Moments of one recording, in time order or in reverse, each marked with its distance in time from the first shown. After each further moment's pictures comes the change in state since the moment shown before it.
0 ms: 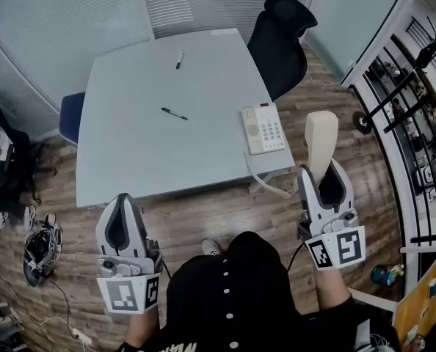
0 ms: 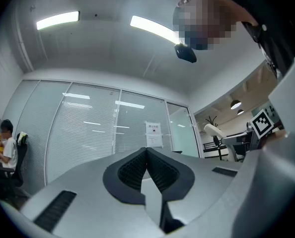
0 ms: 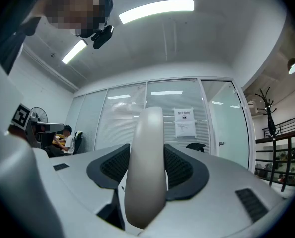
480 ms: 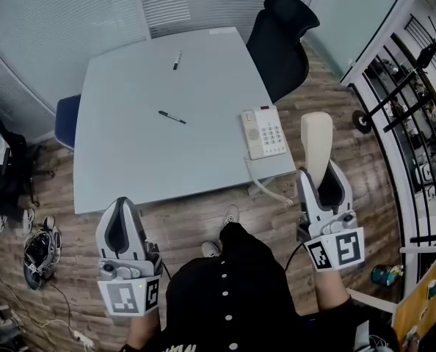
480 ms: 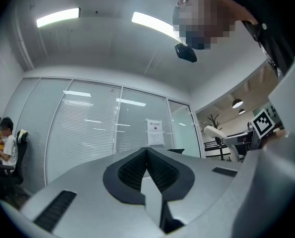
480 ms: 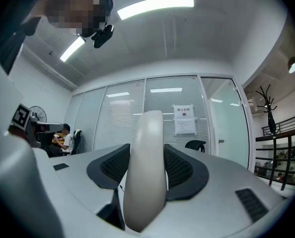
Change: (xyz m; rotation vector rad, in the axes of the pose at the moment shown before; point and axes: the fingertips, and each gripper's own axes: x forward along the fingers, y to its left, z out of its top) left arm 0.021 0.007 -0.017 0.001 0.025 0.010; right arm 0.021 -0.009 -0.015 0.007 0.026 -0.006
